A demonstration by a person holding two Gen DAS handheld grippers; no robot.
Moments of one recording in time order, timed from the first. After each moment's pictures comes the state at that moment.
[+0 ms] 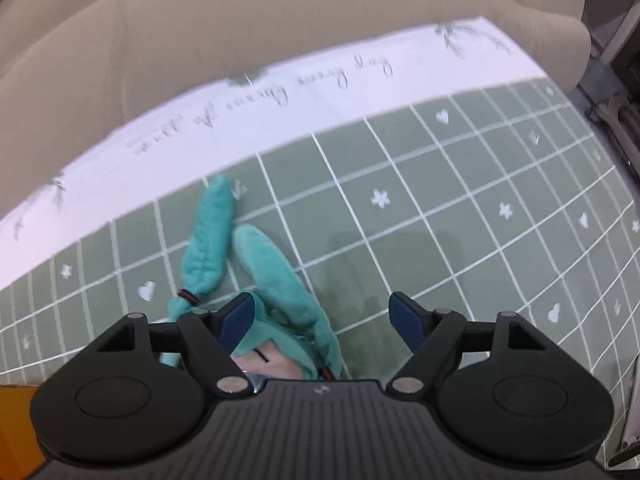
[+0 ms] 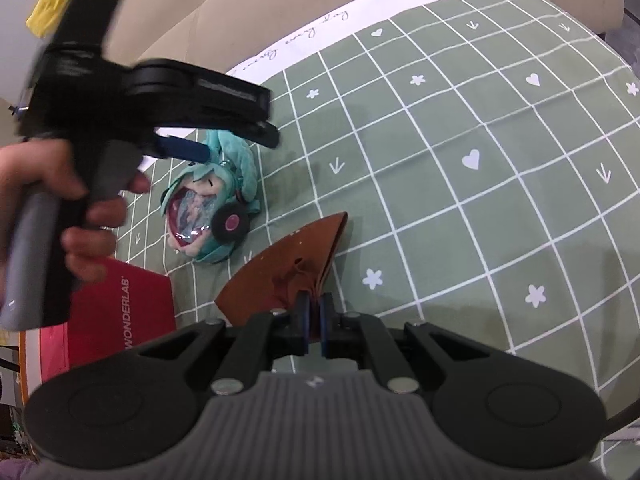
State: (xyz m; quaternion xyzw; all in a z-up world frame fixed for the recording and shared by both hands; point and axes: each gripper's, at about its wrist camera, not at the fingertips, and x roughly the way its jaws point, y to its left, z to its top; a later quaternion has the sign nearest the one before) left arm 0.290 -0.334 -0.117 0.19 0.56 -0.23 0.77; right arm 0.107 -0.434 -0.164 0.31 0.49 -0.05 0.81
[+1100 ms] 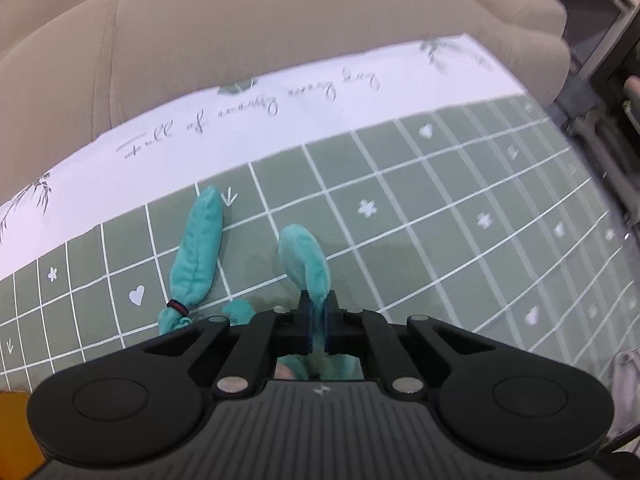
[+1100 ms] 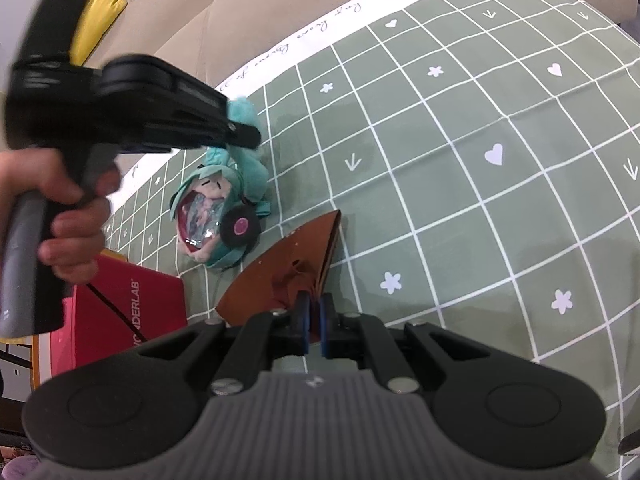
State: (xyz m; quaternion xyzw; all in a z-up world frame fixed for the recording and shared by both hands) left arm 0.287 -0.317 -0.098 0.15 0.54 -0.27 0.78; right arm 0.114 -0.440 -0.173 0.33 0.48 -0.03 0.81
